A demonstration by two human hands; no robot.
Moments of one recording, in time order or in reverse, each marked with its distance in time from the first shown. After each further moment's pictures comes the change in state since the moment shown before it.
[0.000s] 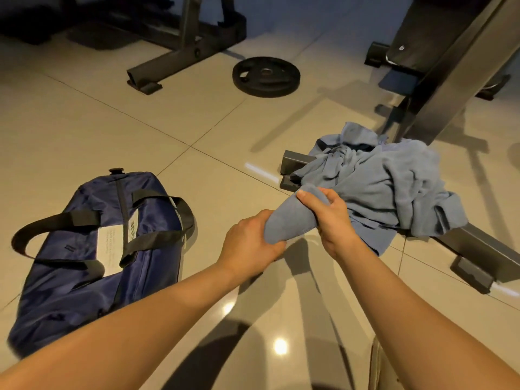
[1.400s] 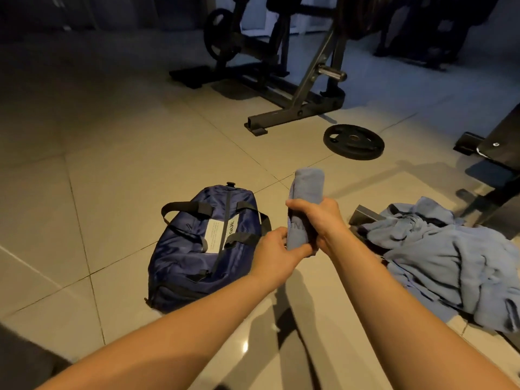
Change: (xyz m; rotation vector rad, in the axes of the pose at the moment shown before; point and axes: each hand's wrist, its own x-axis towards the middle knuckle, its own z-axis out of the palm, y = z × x) left_hand -0.113 0.026 -0.123 -0.566 0.269 -0.365; right_hand -0.119 -0.102 0.160 -0.148 -0.348 -0.001
